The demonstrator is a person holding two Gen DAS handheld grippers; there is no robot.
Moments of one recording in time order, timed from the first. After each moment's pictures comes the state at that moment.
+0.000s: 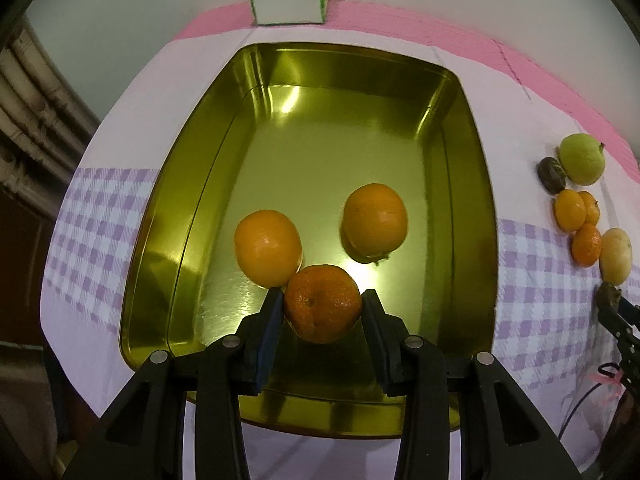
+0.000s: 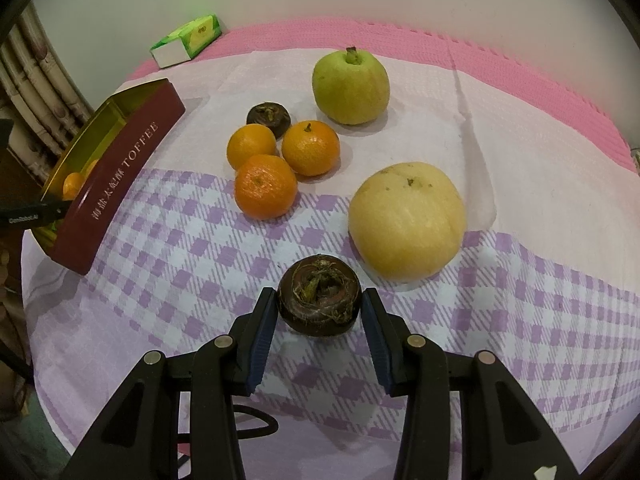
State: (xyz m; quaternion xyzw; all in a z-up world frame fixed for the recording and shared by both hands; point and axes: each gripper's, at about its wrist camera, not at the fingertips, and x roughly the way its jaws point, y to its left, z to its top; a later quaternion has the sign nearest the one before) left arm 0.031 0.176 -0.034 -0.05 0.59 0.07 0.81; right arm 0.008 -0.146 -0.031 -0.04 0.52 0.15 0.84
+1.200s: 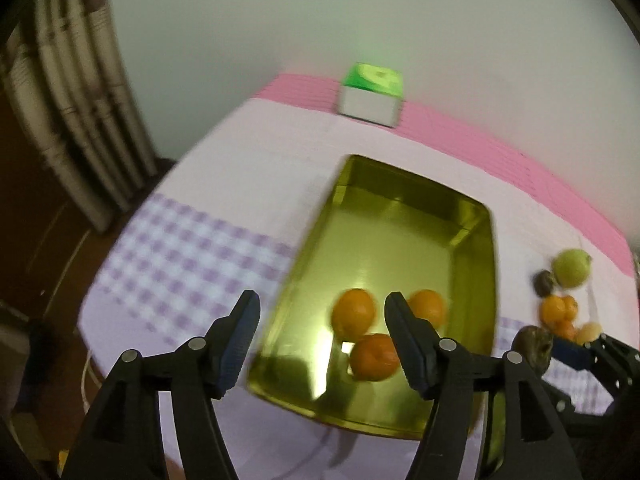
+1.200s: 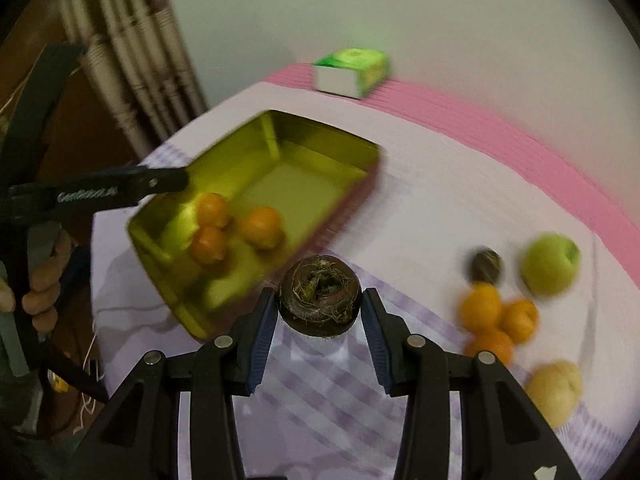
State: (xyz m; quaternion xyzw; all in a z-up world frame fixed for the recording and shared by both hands) left arm -0.004 0.258 0.043 -0.13 0.47 0.15 0.86; right arm 0.012 0.042 0.029 -0.13 0.45 0.33 0.82
